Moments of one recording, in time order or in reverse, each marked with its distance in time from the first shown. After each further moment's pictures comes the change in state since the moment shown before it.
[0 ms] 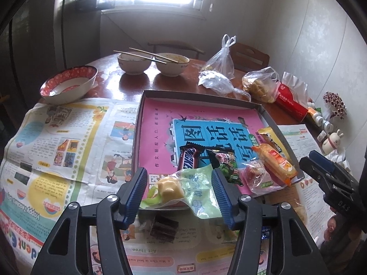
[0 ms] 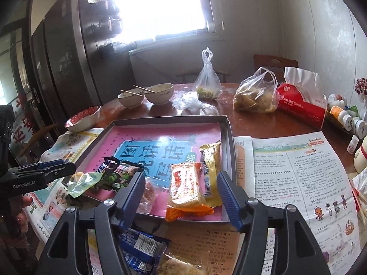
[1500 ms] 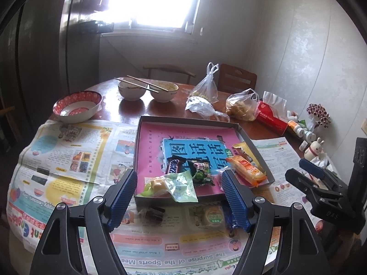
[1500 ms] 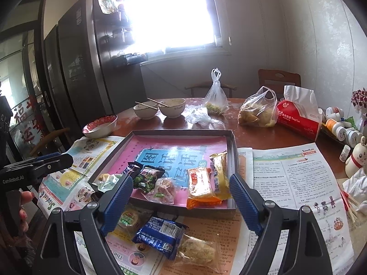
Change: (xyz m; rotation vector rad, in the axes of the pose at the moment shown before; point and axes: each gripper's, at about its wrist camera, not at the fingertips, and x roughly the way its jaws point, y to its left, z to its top) left arm -0.083 -0.015 -0.012 0.026 -0.141 -0.038; right arm -0.062 0.021 -0.001 -0.020 -0.076 0.023
